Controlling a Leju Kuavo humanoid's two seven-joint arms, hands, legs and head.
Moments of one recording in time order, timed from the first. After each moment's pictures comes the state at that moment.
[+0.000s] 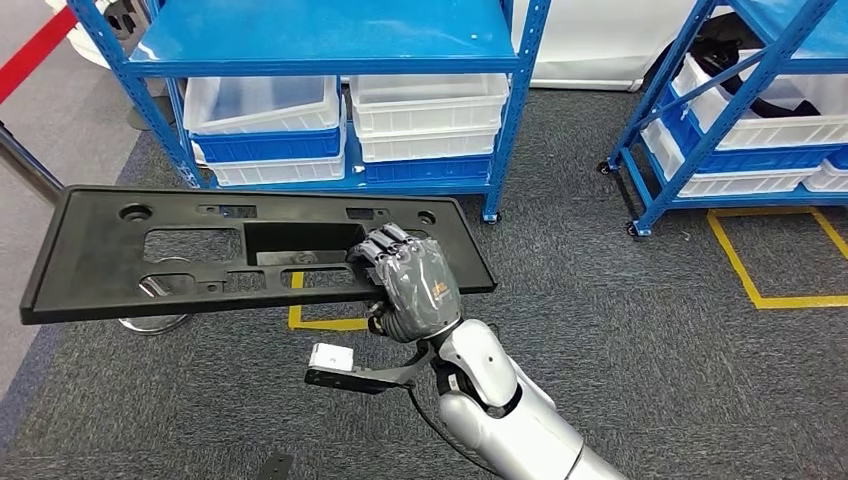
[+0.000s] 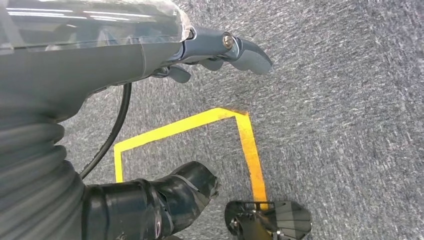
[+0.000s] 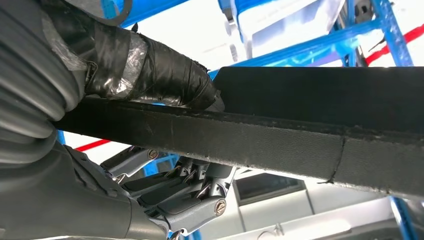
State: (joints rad) left arm -0.14 -0.23 0.87 -0.22 -1.16 0.33 -0.25; right arm -0.55 0.10 0.93 -1.34 0.92 -0.46 -0.17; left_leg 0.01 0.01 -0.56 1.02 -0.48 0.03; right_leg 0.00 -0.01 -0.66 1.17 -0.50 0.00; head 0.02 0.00
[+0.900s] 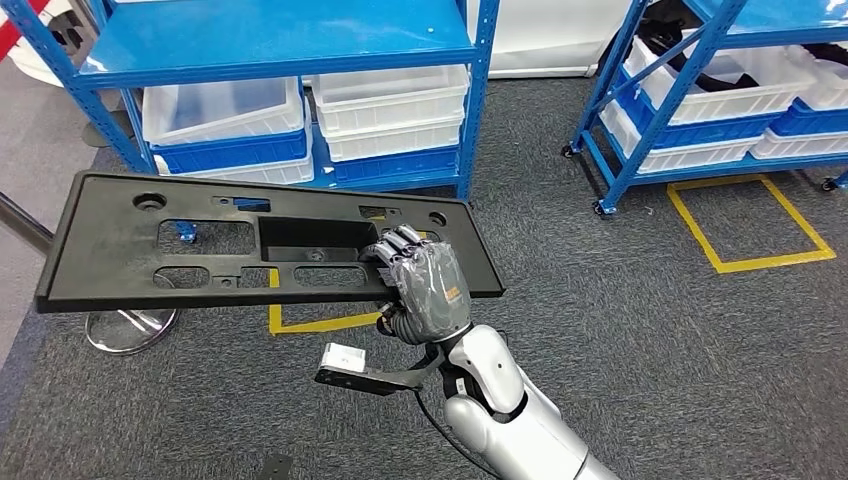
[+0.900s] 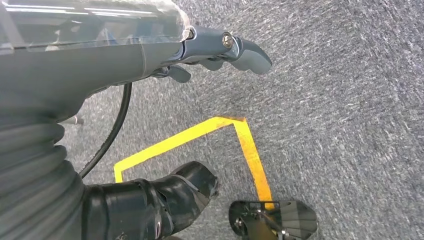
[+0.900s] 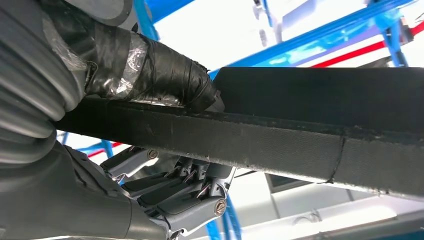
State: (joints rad) left arm -0.13 -0.23 0.87 -0.21 -1.16 0.33 -0.25; right arm -0.51 0.09 0.90 -1.35 0.92 -0.50 -0.19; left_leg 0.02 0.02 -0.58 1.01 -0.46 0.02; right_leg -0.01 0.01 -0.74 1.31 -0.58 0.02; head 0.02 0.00
